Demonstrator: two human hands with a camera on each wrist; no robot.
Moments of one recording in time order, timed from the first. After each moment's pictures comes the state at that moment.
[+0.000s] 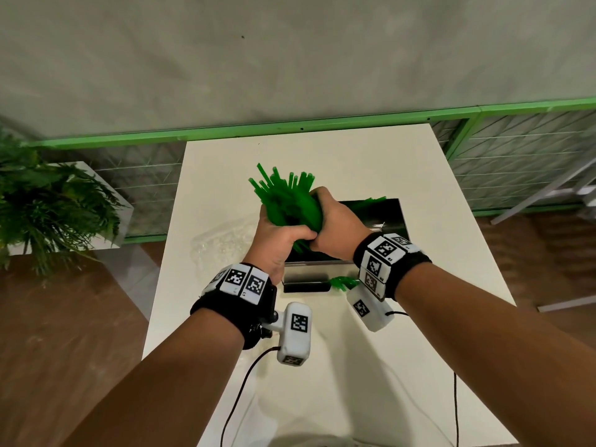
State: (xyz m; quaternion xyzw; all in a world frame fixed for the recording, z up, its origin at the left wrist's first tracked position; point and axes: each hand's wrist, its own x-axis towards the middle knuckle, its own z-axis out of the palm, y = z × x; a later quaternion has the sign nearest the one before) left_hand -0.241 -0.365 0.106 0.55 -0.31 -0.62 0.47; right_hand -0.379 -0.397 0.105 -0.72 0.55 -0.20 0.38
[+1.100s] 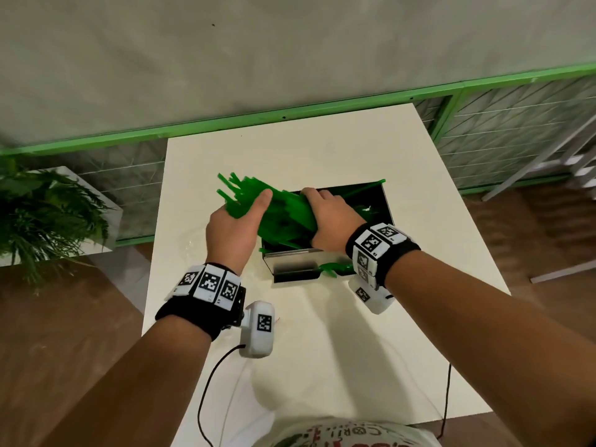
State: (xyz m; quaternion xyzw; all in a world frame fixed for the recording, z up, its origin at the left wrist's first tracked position) left_hand -0.217 -0.356 0.122 0.72 -0.37 -0.41 0.42; right_hand -0.401 -0.389 0.101 -0.76 0.59 -0.03 0.28
